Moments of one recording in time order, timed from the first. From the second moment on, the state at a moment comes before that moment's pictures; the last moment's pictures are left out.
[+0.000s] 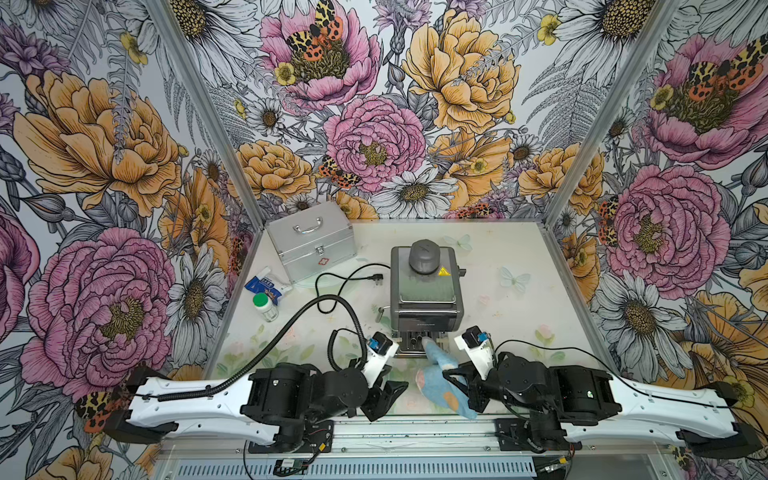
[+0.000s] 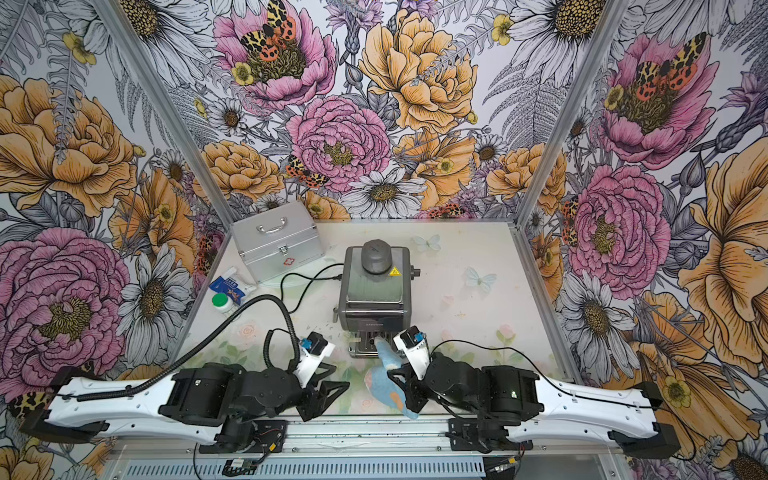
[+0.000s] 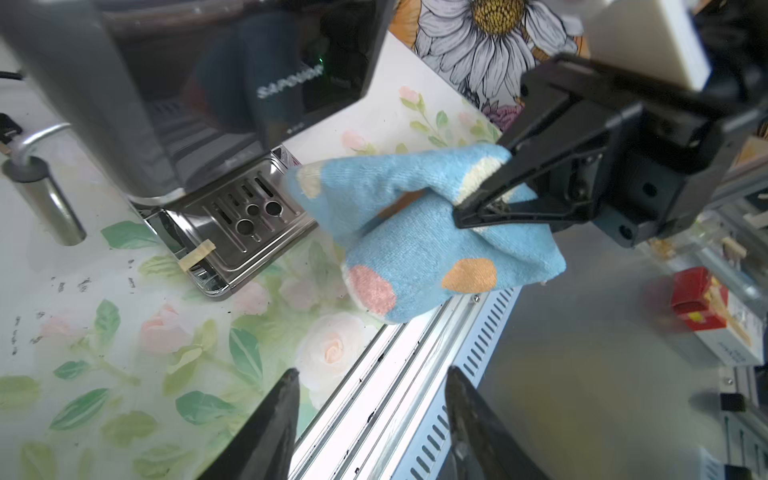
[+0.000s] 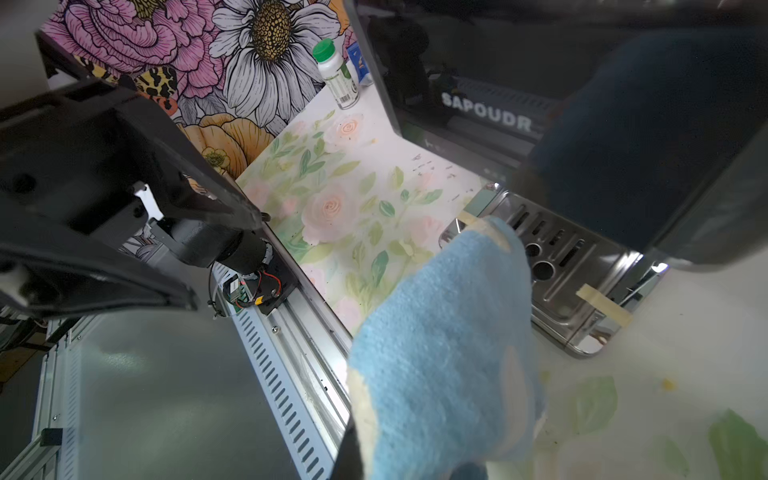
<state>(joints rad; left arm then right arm) -1.61 0.80 0.83 -0.73 -0.44 -0.66 1.40 0.67 0.71 -0.61 0.20 0.62</state>
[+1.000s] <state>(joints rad) -1.59 0.63 0.75 -0.60 -0.58 -0.68 1.40 0.91 0.86 -0.42 -0.09 0.46</state>
